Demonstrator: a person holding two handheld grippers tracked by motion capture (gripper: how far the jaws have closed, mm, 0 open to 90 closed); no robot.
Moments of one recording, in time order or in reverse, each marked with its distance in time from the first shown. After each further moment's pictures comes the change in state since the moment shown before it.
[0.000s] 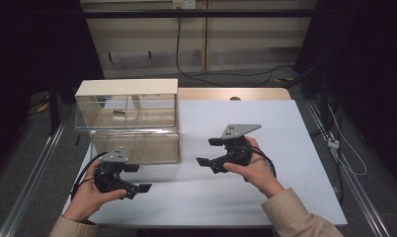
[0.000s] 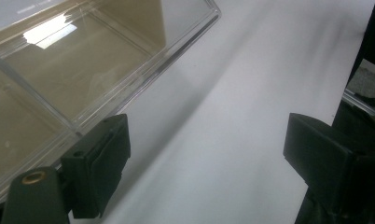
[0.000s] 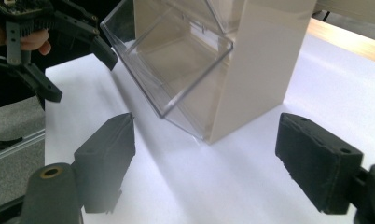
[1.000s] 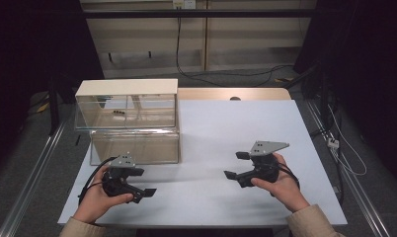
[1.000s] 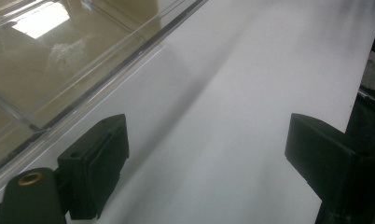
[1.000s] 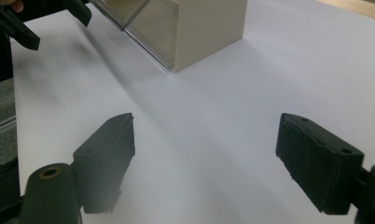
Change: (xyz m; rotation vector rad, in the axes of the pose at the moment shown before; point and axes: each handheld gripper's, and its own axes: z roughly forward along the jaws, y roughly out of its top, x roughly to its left) left arm 0.000 -0.011 0.021 0.032 0.003 0.017; right arm -0.016 -0.065 -0.047 0.056 -0.097 0.017
